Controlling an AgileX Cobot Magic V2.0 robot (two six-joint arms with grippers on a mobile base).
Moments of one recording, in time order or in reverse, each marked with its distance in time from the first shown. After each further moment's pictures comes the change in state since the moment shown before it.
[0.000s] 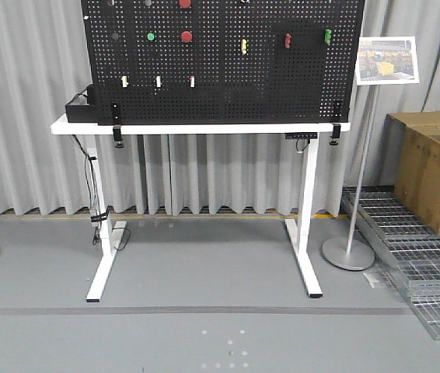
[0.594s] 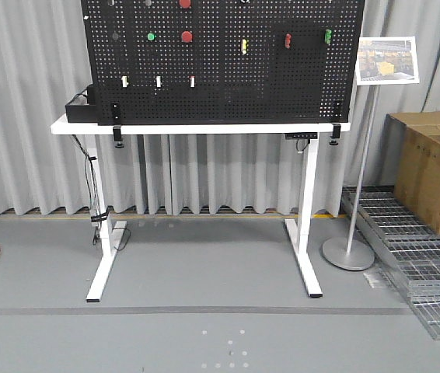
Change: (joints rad) left arm 0.000 0.000 0.000 0.000 0.000 0.000; right arm 0.000 0.000 0.000 0.000 0.000 0.000
